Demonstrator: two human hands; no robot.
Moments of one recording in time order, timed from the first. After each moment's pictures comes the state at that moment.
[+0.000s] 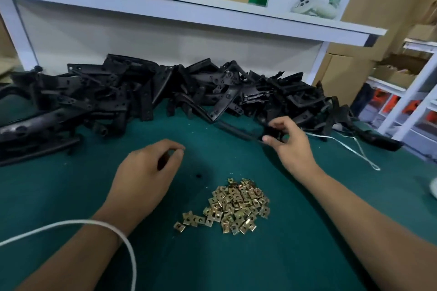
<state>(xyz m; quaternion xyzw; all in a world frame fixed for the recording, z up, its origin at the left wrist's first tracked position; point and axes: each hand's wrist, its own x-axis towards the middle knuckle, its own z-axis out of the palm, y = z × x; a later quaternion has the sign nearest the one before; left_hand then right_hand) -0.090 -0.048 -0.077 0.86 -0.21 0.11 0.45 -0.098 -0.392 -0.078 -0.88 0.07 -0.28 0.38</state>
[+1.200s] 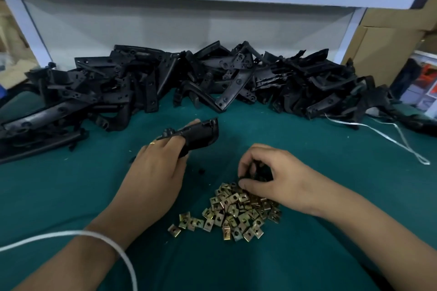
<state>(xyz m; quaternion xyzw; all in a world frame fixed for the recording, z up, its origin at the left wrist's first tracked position) -0.094 -0.075 -0.080 0.91 -0.25 0.16 0.28 -0.148 -0.330 -0.067 -0.93 -0.11 -0.01 0.35</state>
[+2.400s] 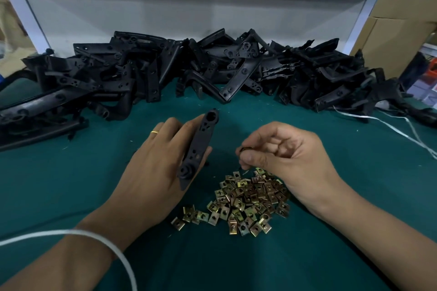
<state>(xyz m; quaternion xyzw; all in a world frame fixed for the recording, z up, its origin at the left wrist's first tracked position) -0.103 -0.071 -0.074 0.89 -0.32 0.19 0.27 -0.155 -0.304 -0.064 -0.70 -0.13 -0.10 0.70</state>
